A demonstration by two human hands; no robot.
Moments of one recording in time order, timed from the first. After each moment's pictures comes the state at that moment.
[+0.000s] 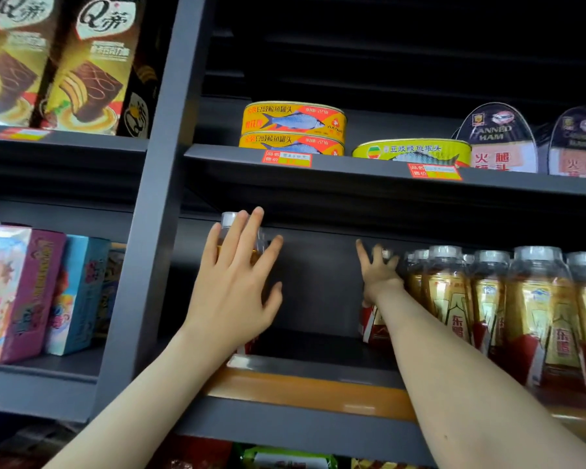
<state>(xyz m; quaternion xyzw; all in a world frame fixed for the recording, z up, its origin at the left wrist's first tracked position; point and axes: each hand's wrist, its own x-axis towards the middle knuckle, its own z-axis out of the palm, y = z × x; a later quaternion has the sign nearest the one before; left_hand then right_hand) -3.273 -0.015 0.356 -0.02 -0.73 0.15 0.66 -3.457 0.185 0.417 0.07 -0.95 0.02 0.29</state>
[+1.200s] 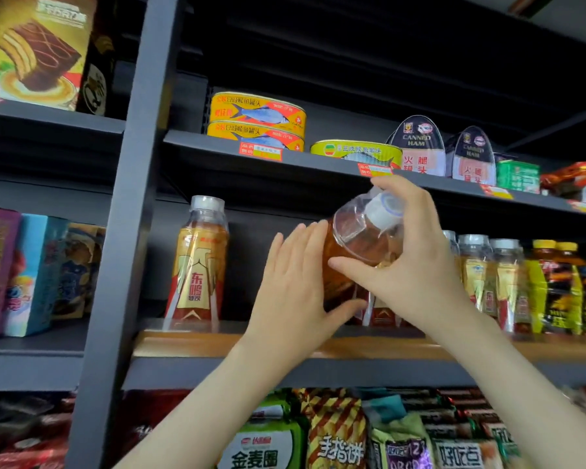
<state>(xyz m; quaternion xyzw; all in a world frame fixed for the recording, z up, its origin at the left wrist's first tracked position) -3.225 0.088 0.335 -0.29 -0.72 -0.19 0.61 -3.189 0.240 0.380 0.39 -0.68 0.27 0.56</state>
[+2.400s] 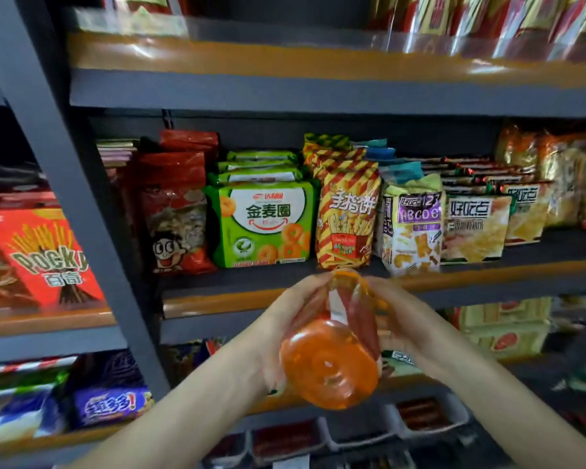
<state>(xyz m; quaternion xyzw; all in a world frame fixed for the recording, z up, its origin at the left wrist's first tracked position) -3.178 0.106 0.094 0.07 -0.61 -0.77 -0.20 -3.175 0.265 0.093 0.02 -0.70 0.70 -0.14</state>
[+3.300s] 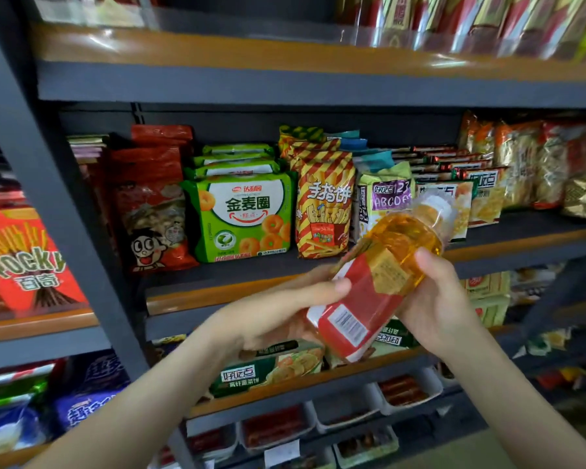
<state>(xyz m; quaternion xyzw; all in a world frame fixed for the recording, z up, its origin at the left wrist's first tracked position) -3.171 0.089 0.104 -0.25 -0.66 -0.63 -0.31 -3.159 0.292 0.096 0.12 -0.55 0.83 0.00</state>
